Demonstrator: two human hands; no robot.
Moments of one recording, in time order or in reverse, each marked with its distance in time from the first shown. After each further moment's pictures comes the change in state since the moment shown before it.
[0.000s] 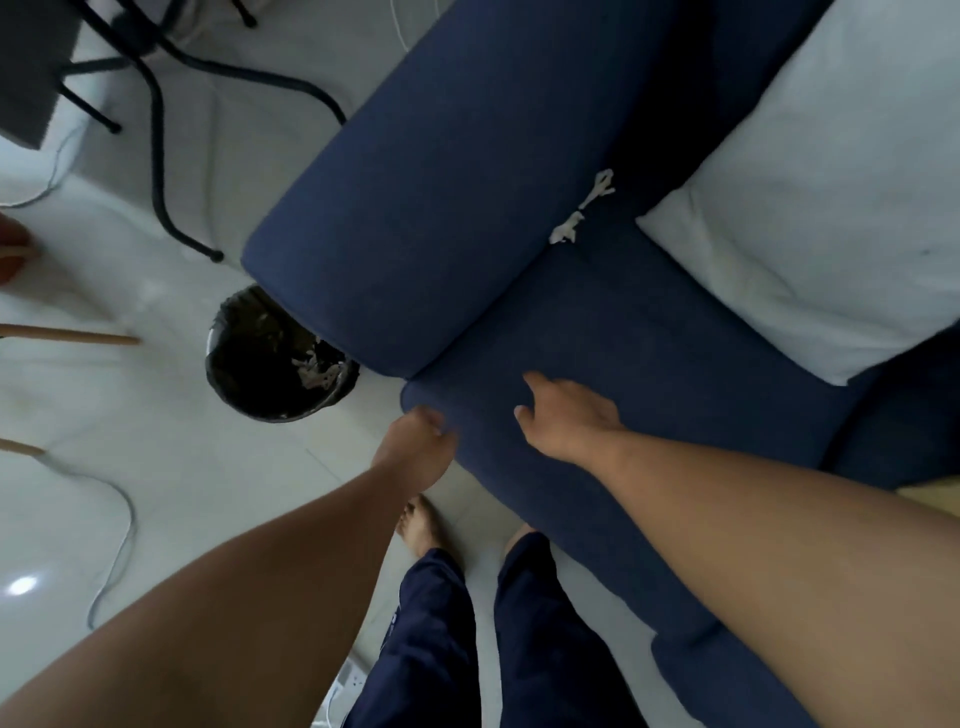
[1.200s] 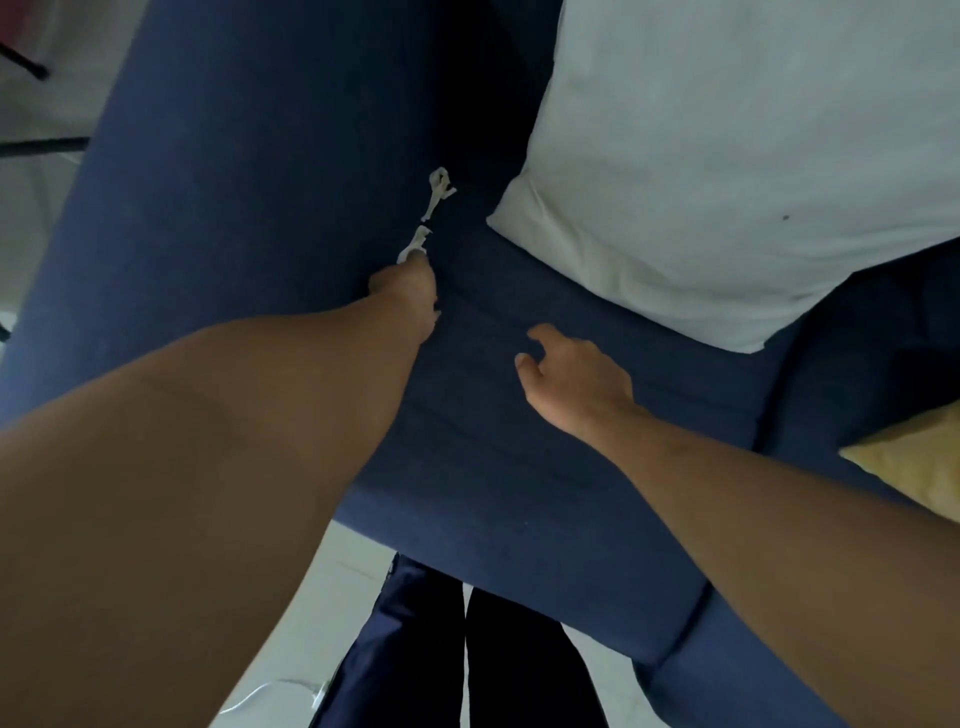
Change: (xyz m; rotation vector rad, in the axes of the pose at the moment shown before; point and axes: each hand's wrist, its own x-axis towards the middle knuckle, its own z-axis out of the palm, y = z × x) left_hand 0.172 0.296 -0.011 -0.869 0.080 -0.443; right_hand 0.049 0.160 -0.055 0.443 0.235 0.187
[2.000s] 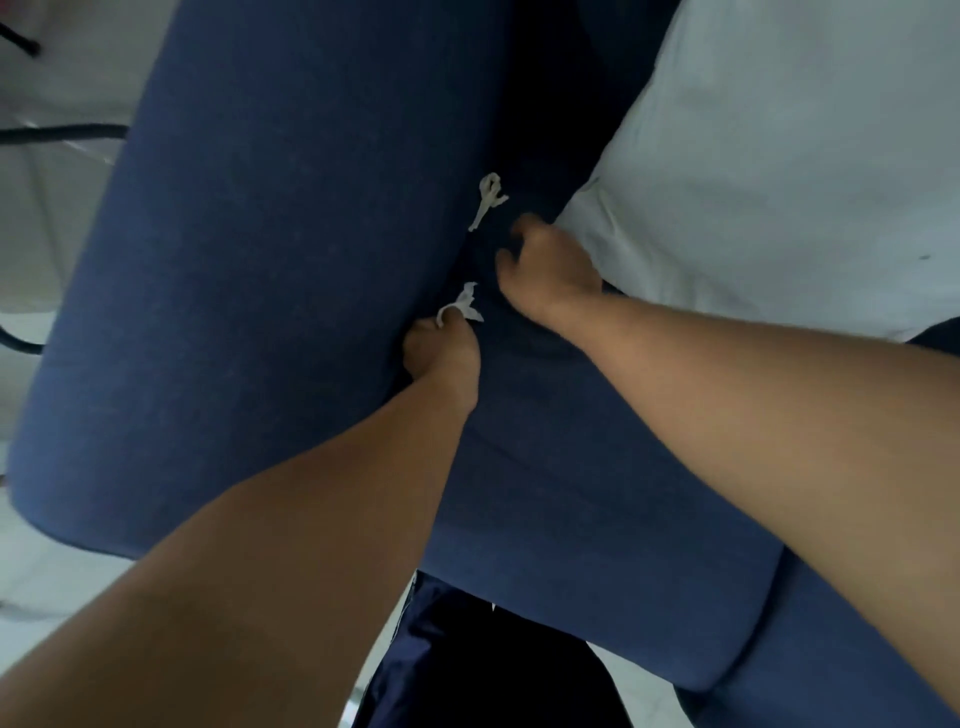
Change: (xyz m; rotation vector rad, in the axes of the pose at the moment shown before) left_hand 0.032 -0.046 -0.028 0.193 0.098 0.124; right_hand 0.129 -0.108 -0.010 0.080 0.185 -0.091
